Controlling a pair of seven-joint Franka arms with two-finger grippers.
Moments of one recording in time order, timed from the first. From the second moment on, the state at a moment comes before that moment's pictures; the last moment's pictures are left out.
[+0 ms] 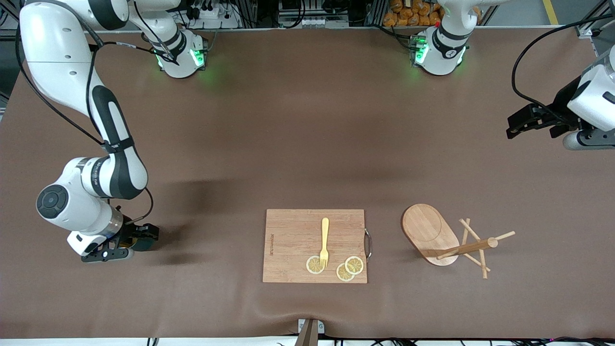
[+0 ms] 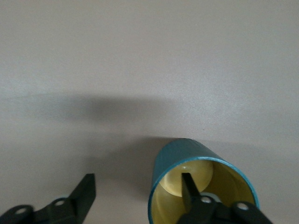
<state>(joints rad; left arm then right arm) 0.07 0.07 -0.17 -1.47 -0.01 1.53 -0.14 0.04 0.69 -0.06 -1.56 0.10 2.34 -0.18</state>
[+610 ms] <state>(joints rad) 0.07 0.07 -0.17 -1.47 -0.01 1.53 -0.14 0.03 0.71 -0.06 -1.56 0.10 2.34 -0.29</state>
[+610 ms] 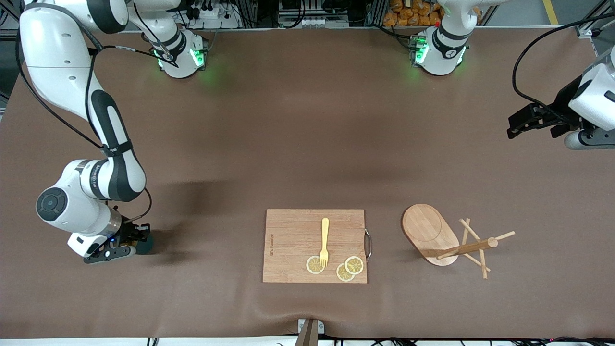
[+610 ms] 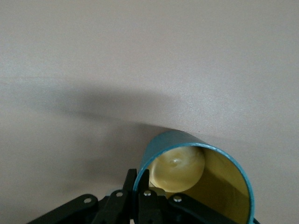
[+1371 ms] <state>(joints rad) 0.07 0.07 -0.17 -1.47 -0.01 1.53 -0.14 0.17 0.68 -0.05 -1.52 0.10 2.28 -0.19</state>
